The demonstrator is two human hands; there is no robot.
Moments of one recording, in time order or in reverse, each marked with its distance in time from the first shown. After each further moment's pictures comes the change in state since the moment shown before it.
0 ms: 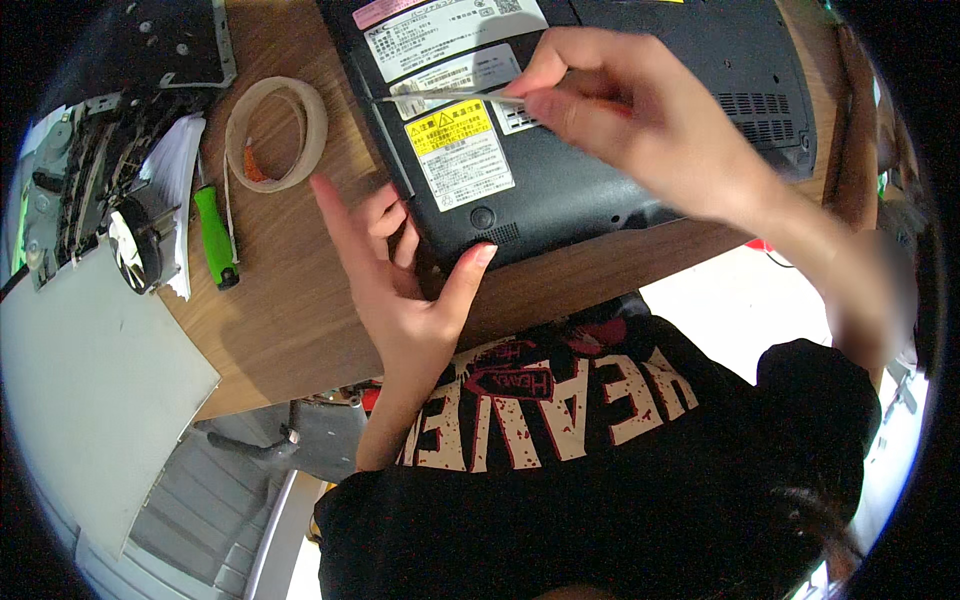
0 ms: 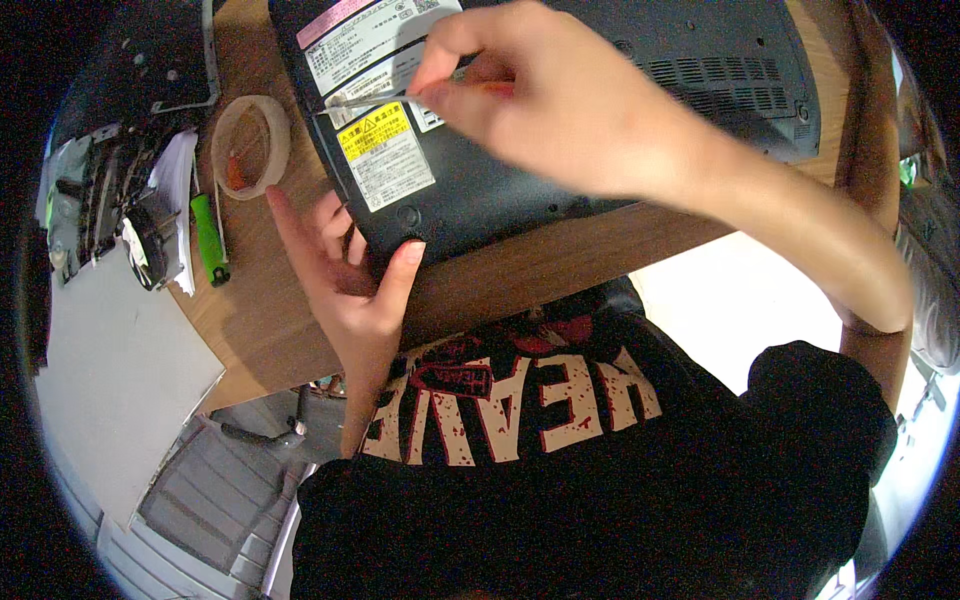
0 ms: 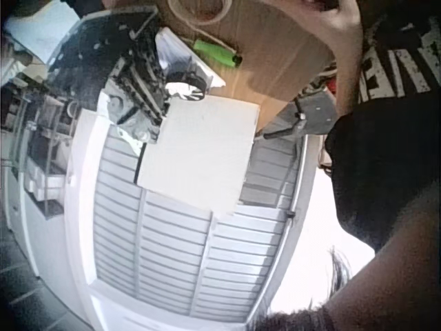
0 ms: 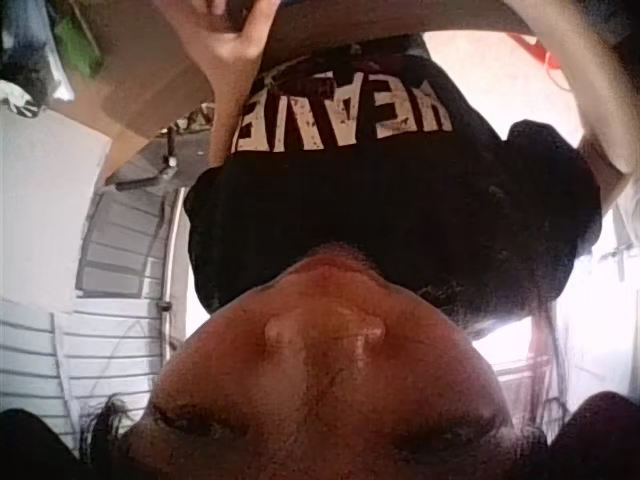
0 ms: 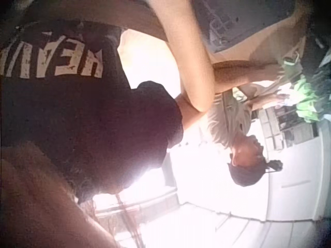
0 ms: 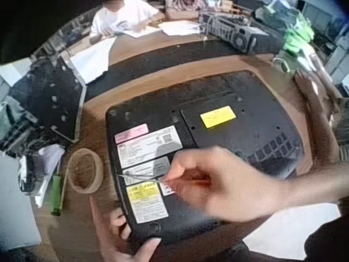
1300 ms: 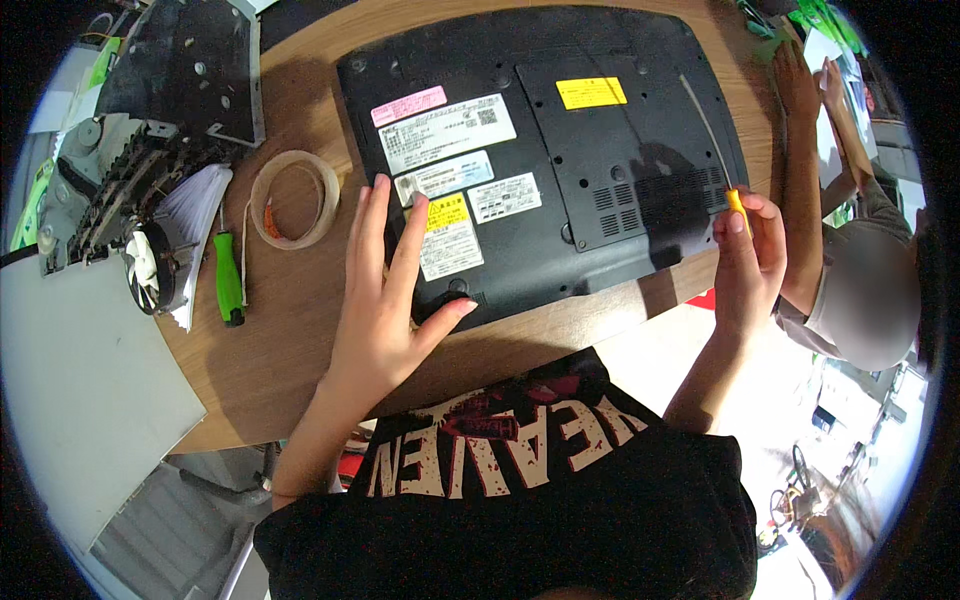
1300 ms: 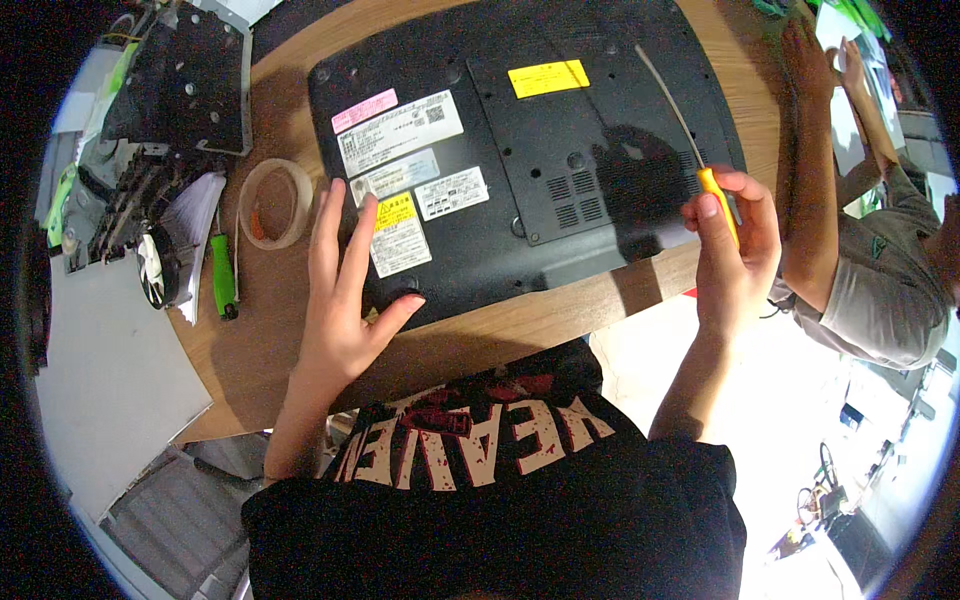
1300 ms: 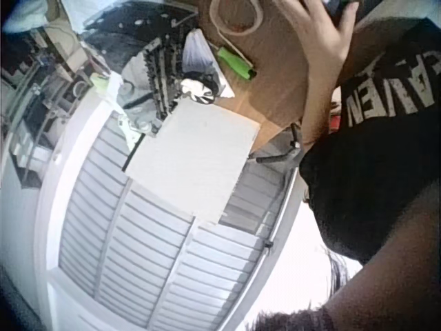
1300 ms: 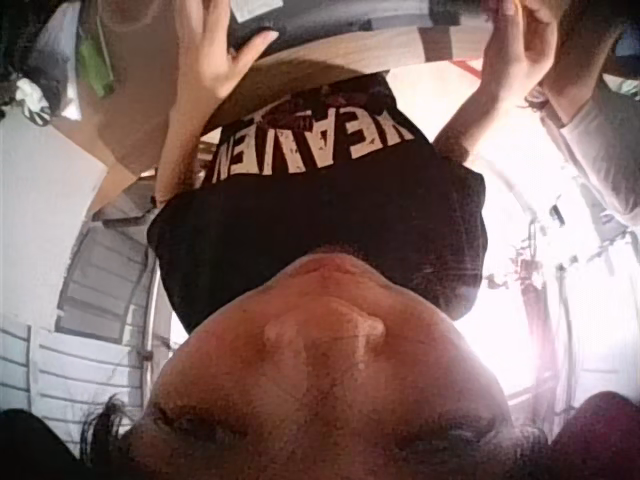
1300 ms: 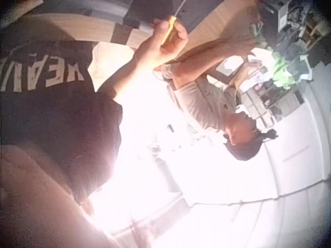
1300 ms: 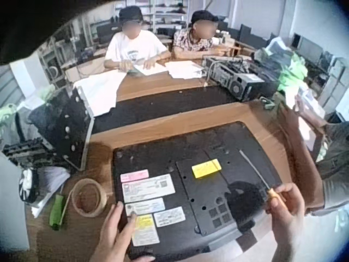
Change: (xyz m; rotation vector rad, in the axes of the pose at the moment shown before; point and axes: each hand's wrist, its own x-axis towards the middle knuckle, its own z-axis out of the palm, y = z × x) left_hand 0.042 0.026 -0.026 0.720 -0.344 0.413; right_hand -0.120 -0.012 -0.055 0.310 0.914 0.304
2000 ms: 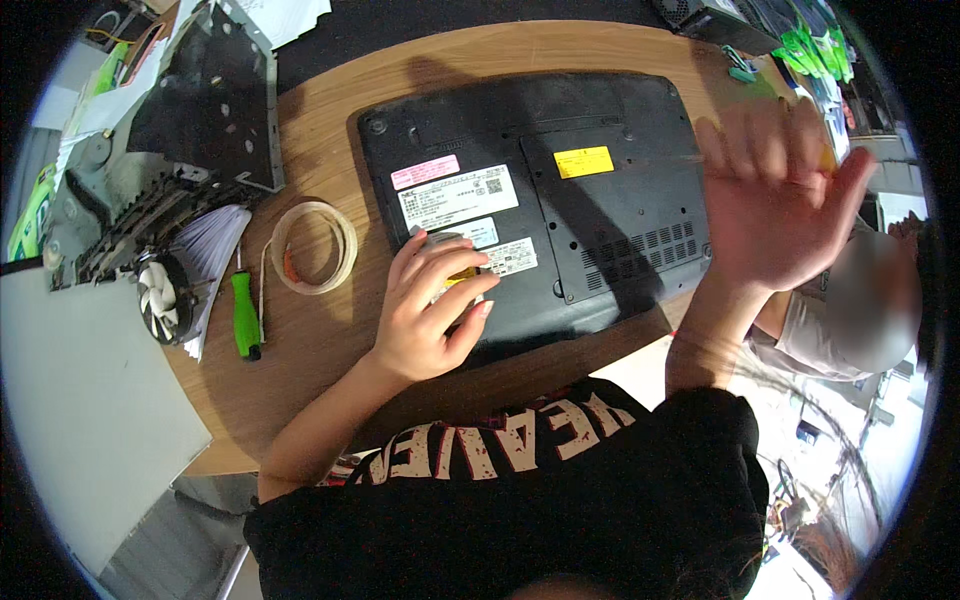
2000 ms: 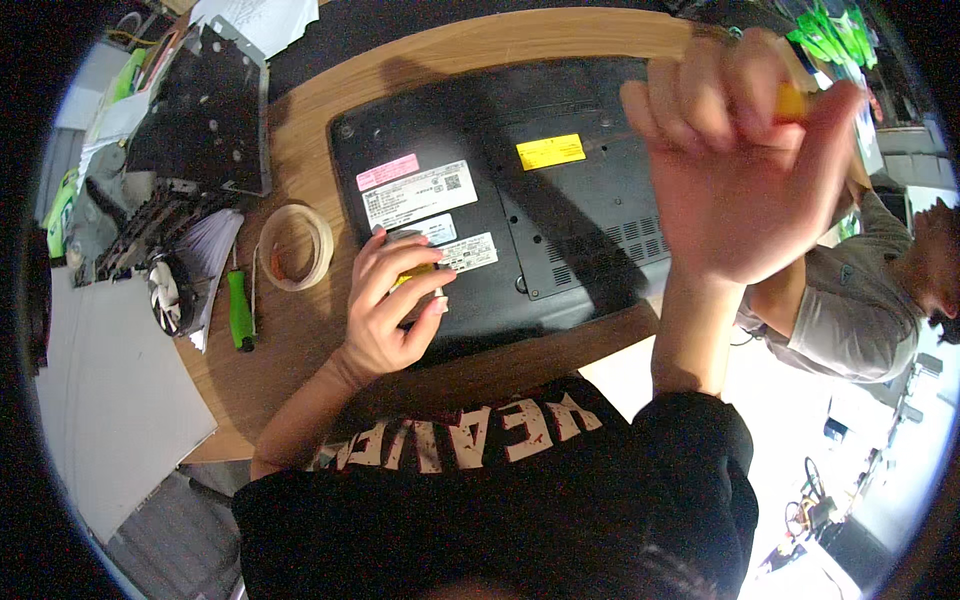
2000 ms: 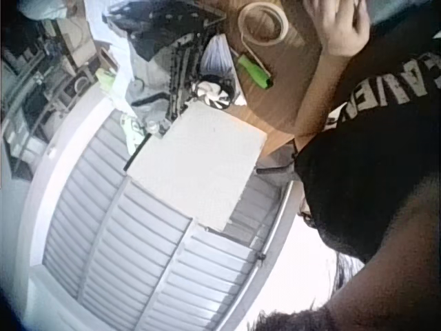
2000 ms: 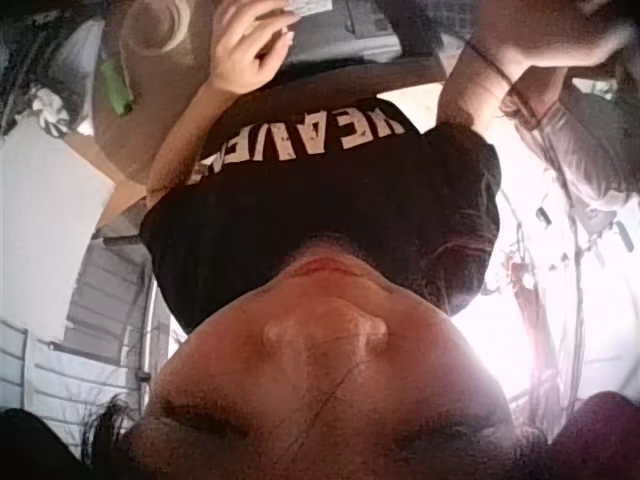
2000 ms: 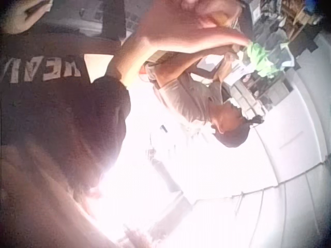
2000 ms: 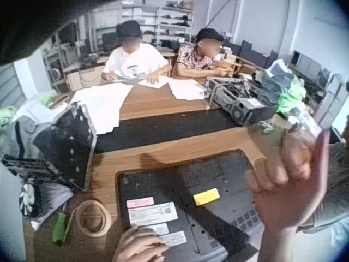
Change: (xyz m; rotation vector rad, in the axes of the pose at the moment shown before) left_hand 0.040 -0.010 0.016 -0.155 0.079 0.270; right_hand 0.096 -0.105 0.096 0.695 -0.546 -0.204
